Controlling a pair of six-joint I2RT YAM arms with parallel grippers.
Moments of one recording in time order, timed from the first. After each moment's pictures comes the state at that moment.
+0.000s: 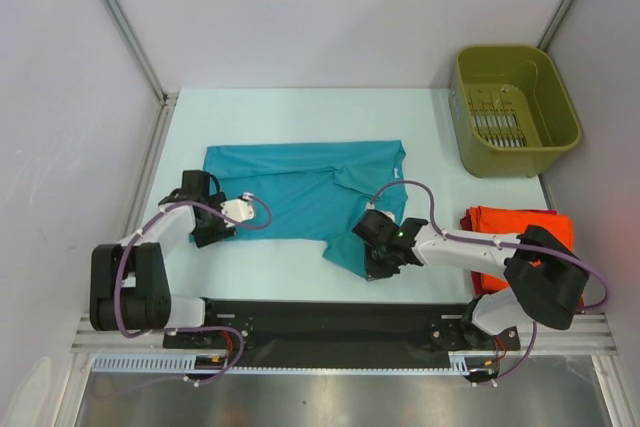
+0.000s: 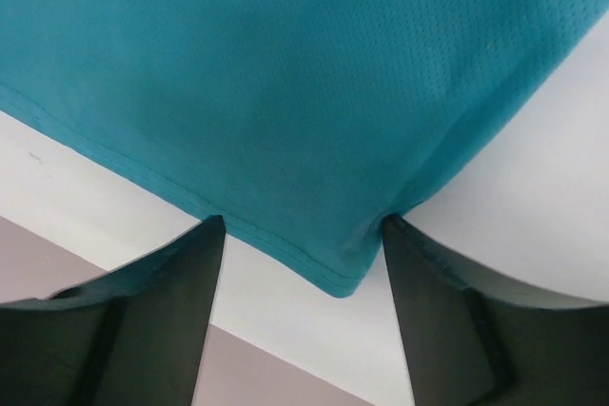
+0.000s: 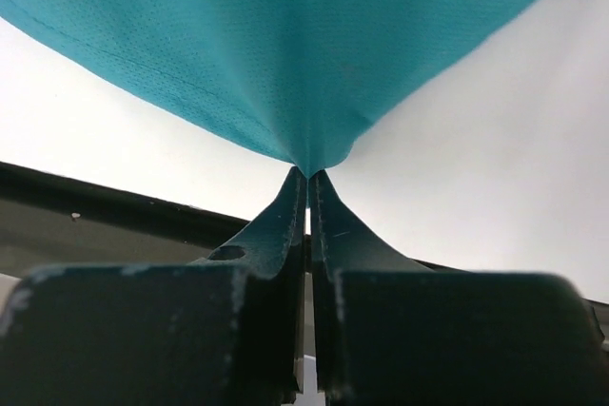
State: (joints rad) left arm 0.03 1.35 0.66 -0.51 0.03 1.25; right arm 0.96 1.45 0.77 -0.55 0.04 0.88
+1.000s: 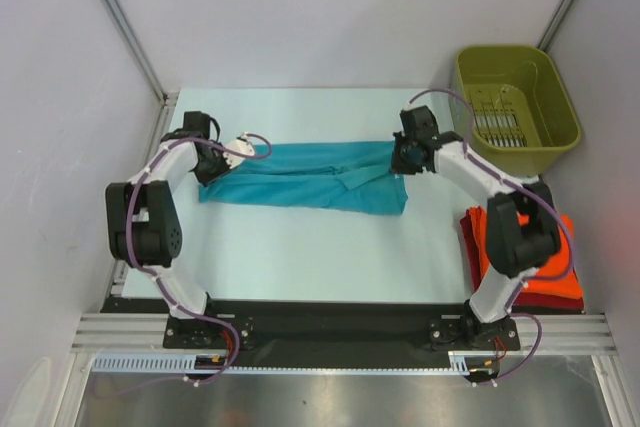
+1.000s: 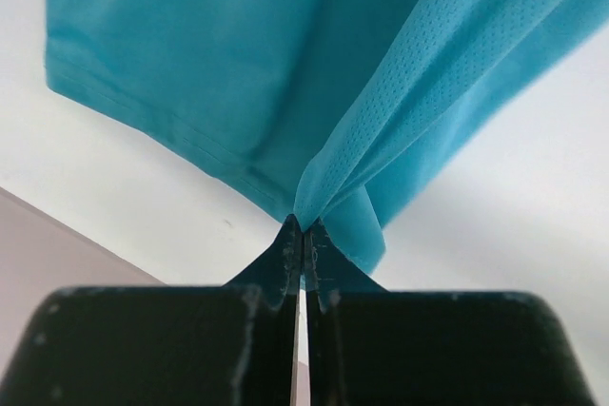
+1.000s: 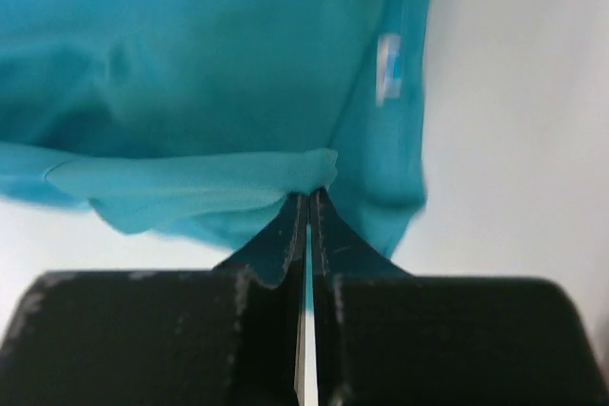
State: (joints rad) left arm 0.03 1.74 1.25 -0.71 0.11 1.10; right arm 0.37 1.69 1.26 -0.50 0.01 0.44
